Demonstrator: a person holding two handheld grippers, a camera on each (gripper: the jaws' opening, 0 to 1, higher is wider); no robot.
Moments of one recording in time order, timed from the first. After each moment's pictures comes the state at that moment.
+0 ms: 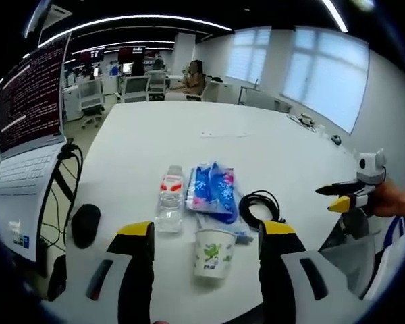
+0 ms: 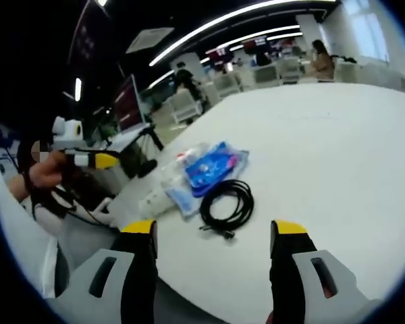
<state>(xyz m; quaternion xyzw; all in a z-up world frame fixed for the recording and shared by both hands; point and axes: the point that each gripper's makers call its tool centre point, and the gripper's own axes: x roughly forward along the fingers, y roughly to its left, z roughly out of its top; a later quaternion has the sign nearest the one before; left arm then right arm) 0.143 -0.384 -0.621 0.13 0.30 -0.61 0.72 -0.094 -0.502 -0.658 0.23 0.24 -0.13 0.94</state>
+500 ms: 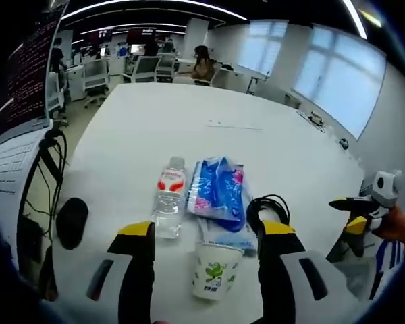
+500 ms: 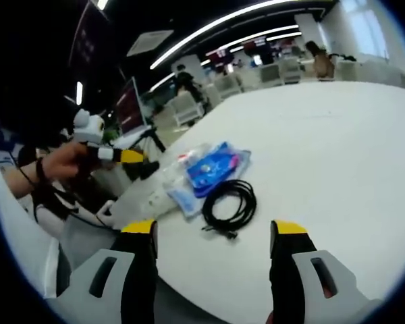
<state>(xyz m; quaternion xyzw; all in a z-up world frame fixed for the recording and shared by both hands) 0.154 -0.429 -0.647 0.13 0.35 -0.59 0.72 -0.093 -0.500 -0.660 0.24 0.23 -0.13 0.94</state>
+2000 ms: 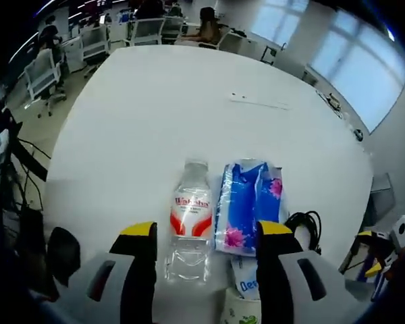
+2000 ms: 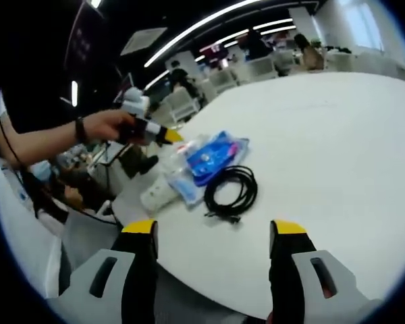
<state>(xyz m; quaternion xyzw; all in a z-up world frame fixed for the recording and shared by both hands) 0.209 -0.500 -0.700 0.19 0.45 -0.55 0.68 -0.105 -0.483 -0.672 0.26 0.24 -0.14 0.93</state>
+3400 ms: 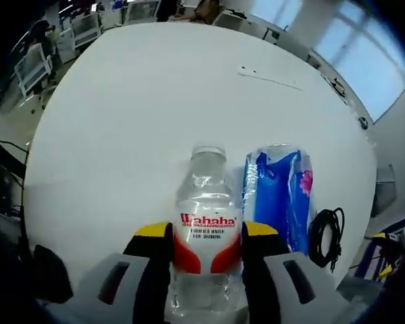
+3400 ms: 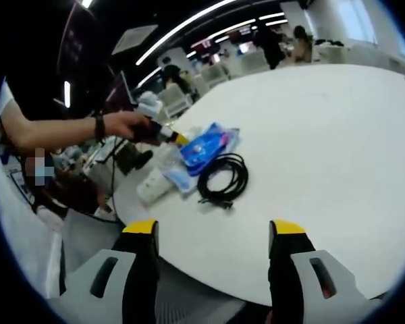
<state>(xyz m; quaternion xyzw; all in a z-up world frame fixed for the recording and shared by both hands) 0.219 -0.520 -0.757 0.22 0.48 -0.55 0.65 -0.124 -0.480 -0.683 0.27 0.26 -0.15 0.91</state>
